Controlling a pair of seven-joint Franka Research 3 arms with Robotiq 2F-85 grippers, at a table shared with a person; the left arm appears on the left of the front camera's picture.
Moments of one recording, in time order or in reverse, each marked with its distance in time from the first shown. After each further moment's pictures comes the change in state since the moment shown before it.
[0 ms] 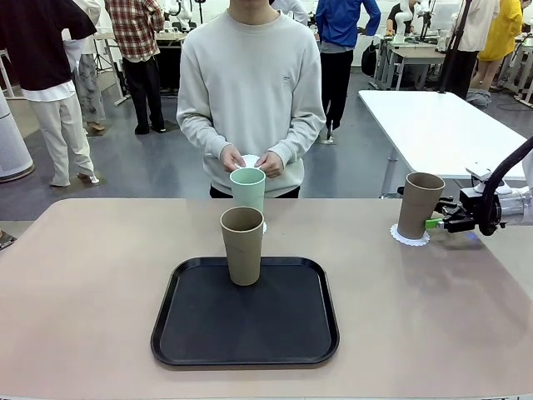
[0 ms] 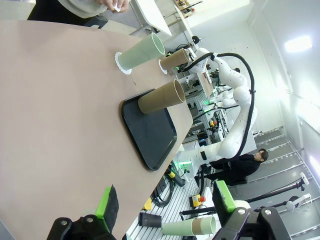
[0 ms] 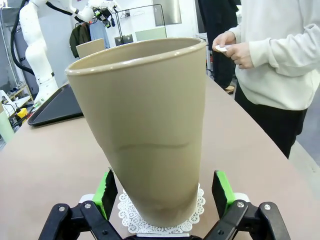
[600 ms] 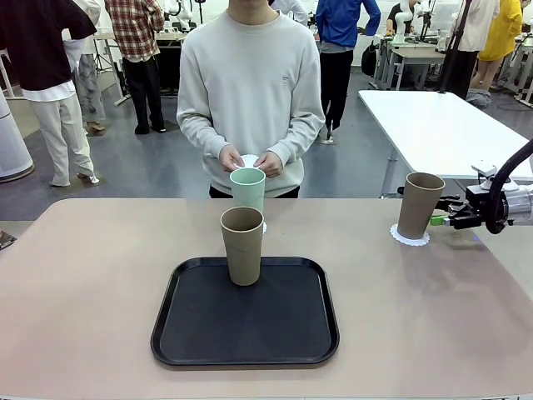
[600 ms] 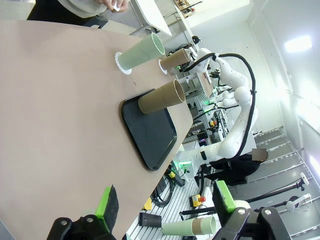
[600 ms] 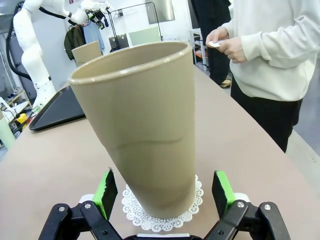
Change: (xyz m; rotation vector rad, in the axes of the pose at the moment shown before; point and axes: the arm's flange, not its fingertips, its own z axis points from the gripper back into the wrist) left arm 0.000 0.000 0.000 0.000 0.000 0.000; right arm 0.009 0.004 0.015 -0.025 0.018 -0.044
